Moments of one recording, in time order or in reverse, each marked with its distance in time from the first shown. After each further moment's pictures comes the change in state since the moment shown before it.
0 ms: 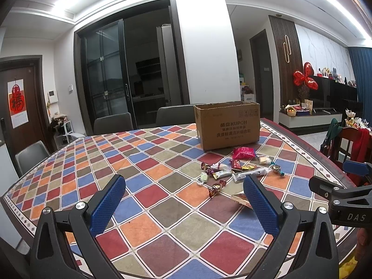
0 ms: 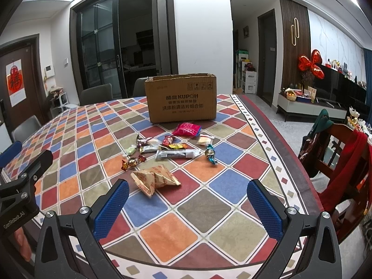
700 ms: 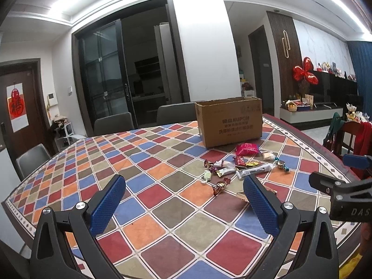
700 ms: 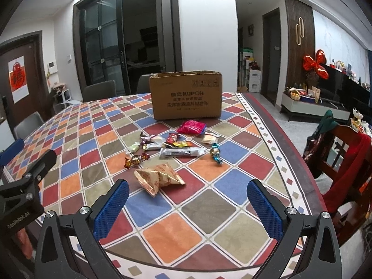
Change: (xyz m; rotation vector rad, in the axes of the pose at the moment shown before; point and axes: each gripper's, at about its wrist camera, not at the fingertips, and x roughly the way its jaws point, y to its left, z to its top) left arm 0.010 -0.001 -0.001 0.037 0.011 -0.004; right arm 0.013 0.009 -0.002 -0.014 0.017 0.027
